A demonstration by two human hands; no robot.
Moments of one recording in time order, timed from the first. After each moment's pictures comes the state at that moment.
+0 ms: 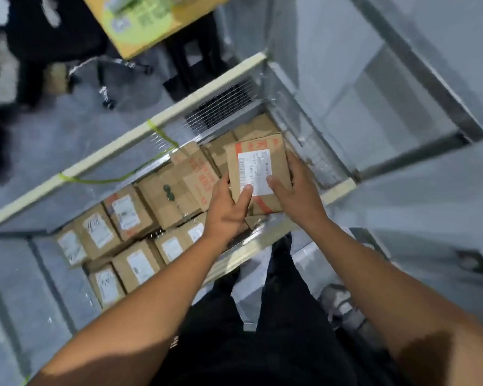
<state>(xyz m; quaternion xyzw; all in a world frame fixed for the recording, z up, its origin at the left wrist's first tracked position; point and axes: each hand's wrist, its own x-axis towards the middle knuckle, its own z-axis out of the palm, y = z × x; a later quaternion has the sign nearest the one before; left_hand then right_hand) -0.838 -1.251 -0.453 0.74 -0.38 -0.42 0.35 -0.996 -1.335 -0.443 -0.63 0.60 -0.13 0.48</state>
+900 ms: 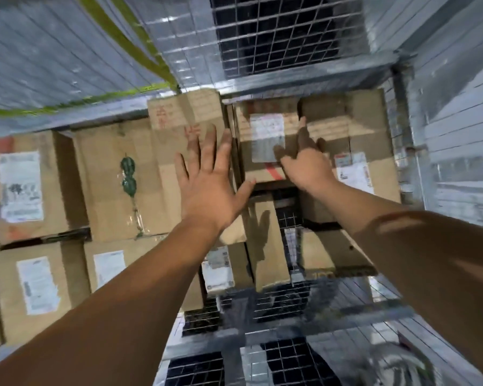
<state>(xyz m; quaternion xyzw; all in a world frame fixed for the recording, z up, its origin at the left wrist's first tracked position) -0.711 -1.349 -0.830 0.89 -0.40 -0.20 0.07 -0.826 -1.526 -0.870 -0.75 0.54 0.19 0.34</state>
